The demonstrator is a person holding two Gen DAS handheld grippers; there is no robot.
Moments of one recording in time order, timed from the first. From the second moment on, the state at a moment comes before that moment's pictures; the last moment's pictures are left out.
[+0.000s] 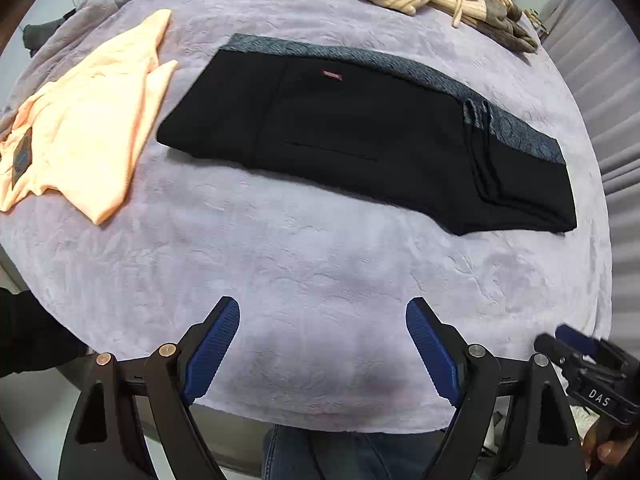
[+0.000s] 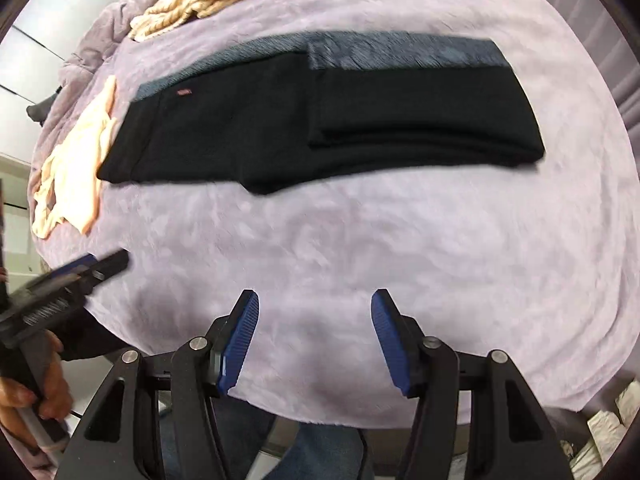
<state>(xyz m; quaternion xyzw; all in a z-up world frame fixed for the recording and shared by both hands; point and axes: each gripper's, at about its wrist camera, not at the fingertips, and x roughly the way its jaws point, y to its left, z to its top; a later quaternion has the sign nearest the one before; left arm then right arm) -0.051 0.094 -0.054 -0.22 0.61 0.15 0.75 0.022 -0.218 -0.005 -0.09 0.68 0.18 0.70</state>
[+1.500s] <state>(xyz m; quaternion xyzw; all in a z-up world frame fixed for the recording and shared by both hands) 0.027 0.241 -0.157 -0.44 0.53 0.18 0.70 0.125 -0.075 -0.027 -0.15 0.71 0.23 0.65</state>
